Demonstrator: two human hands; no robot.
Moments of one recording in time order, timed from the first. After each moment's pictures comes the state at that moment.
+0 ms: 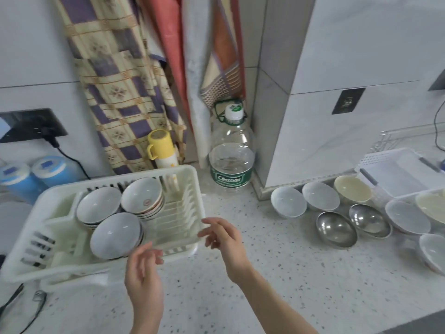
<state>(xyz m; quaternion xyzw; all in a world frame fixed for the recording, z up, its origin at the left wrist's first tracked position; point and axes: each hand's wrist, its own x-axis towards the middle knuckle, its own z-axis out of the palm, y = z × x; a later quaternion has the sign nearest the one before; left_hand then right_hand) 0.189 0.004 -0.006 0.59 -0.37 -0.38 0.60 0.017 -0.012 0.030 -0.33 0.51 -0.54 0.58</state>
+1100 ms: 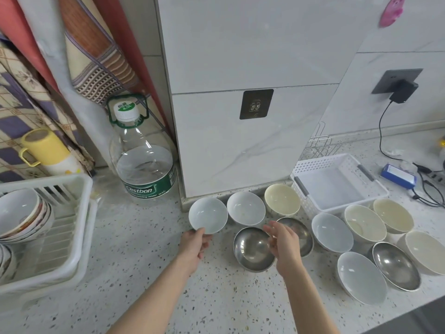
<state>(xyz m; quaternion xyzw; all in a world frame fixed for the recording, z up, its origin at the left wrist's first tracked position) -0.148 -0.078 -0.064 0.64 -0.29 -0.66 0.27 -0.343 0.002 -0.012 -0.05 0.70 -0.56 0.44</state>
